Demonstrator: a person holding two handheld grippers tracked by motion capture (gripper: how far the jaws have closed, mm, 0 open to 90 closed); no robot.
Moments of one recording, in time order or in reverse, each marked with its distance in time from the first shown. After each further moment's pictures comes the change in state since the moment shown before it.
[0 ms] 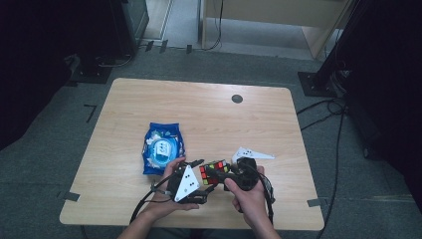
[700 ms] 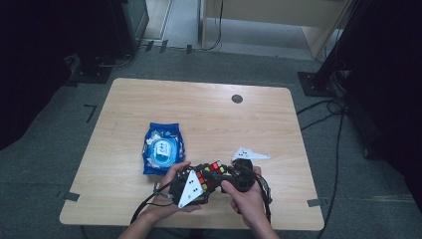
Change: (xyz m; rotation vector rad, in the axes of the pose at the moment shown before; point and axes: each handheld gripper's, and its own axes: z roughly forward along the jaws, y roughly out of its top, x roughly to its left) left arm -0.009 -0.001 0.002 -0.002 0.002 0.071; right arm 0.006 -0.001 0.005 0.041 0.017 -0.031
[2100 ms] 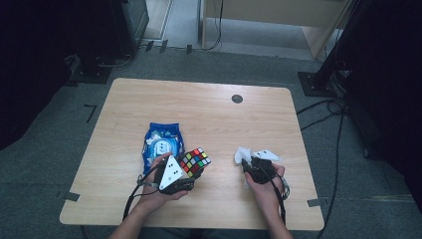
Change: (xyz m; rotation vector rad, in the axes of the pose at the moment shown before) left arm 0.043 -0.016 -0.017 0.004 0.080 -0.178; right arm -0.107 -0.023 -0.002 -0.031 -0.622 -0.155
